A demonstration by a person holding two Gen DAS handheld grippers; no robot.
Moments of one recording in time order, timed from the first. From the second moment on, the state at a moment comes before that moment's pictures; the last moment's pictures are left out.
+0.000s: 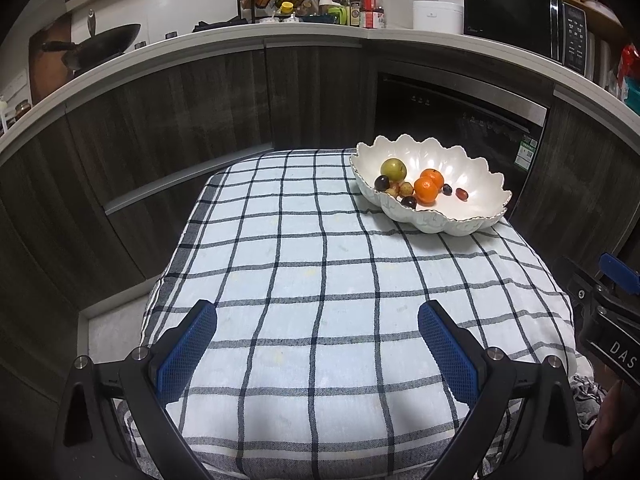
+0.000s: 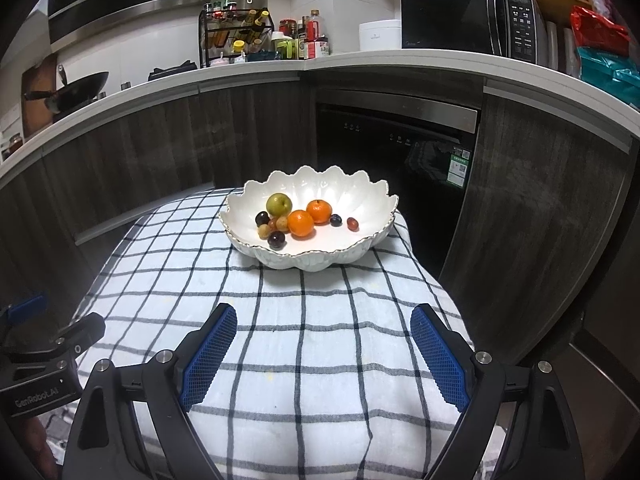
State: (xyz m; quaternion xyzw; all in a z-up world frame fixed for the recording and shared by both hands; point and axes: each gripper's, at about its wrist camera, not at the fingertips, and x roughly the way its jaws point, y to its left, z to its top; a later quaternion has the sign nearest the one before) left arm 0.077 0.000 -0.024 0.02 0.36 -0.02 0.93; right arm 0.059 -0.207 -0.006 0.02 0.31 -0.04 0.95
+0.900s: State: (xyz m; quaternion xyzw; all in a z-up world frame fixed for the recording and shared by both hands) left arm 0.075 0.000 -0.021 0.02 0.36 -0.02 0.93; right arm 0.061 -0.206 -0.003 0.01 0.31 -0.04 0.95
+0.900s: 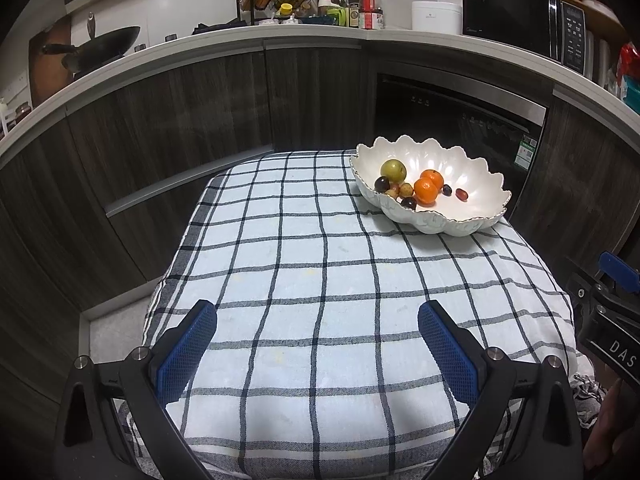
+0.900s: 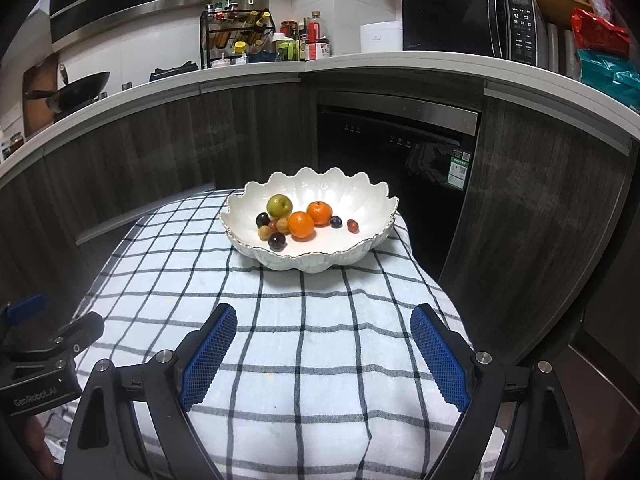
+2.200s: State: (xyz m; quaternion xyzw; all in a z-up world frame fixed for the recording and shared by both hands) left arm 0.071 0.002 -0.022 0.01 0.35 0.00 0.94; right arm 0.059 -0.208 -0.002 0.01 0.30 -0.04 0.95
